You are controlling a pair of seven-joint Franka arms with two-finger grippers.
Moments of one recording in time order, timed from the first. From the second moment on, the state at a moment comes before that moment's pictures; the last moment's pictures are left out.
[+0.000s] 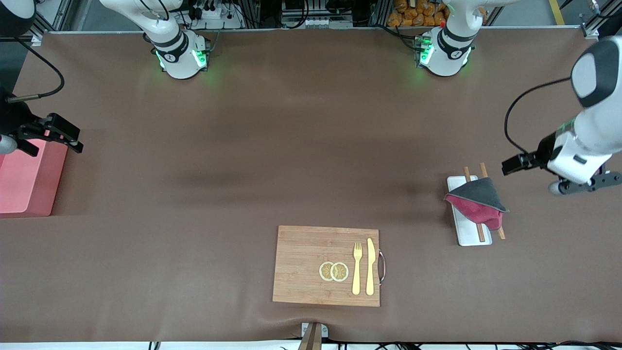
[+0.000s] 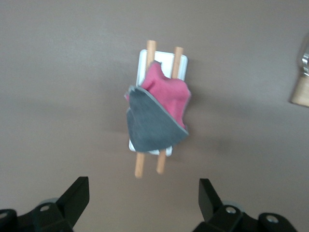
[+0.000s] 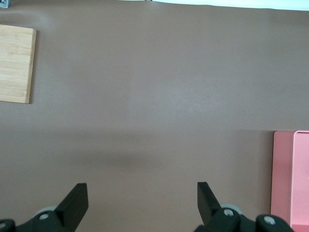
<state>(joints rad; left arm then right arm) 0.04 0.17 -0.05 -1.75 0.02 1.87 -0.21 -0.01 0.01 0.00 -1.59 0.02 1.71 -0.08</state>
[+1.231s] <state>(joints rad) 0.04 0.43 -0.06 -1.76 0.02 2.08 -0.20 -0.01 0.03 0.01 -1.59 0.02 1.71 -0.08</state>
